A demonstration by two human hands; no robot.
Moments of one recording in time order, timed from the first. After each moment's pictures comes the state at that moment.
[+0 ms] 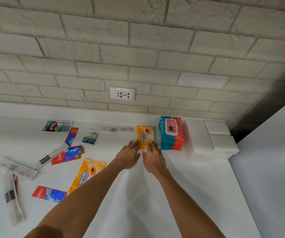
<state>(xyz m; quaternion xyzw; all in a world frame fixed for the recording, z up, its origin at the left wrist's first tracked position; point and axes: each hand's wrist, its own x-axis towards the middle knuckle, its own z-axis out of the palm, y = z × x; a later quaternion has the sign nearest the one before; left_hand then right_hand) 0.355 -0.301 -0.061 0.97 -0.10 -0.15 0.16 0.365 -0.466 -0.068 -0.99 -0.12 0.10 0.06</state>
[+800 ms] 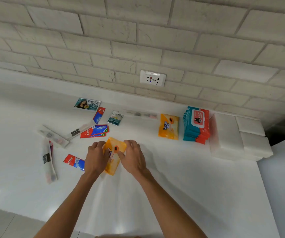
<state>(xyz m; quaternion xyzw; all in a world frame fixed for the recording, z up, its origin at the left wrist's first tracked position) 0.196 -0.176 -0.040 0.91 0.33 -0.02 0.27 0.262 -0.319 -0.066 -0.93 -0.22 0.10 0.26</state>
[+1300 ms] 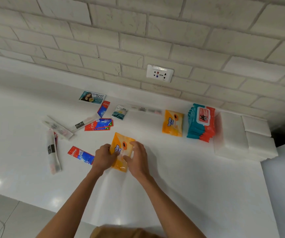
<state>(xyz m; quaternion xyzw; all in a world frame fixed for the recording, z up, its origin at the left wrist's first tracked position) 0.184 -0.192 -0.040 0.82 0.38 -0.08 0.42 0.229 -0.337 -0.084 -0.89 -0.14 0.15 0.40</state>
